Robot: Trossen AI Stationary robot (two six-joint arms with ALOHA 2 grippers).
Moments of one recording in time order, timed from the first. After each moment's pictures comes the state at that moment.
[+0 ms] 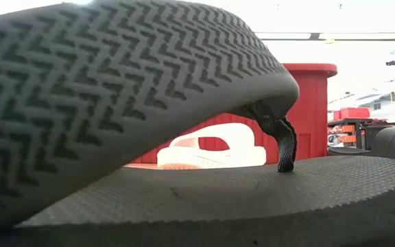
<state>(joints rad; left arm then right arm) -0.69 1.79 2.26 -1.45 -0.69 -0.85 0.79 1.71 1.35 -0.49 0.58 1.26</state>
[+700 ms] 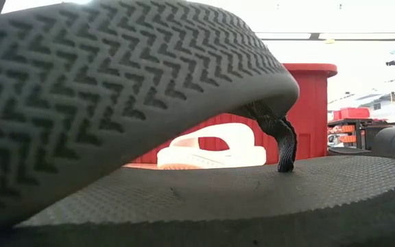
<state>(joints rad) 0.20 1.79 1.97 -1.42 -0.53 -0.40 0.79 1.71 1.35 -0.48 0.64 1.26</state>
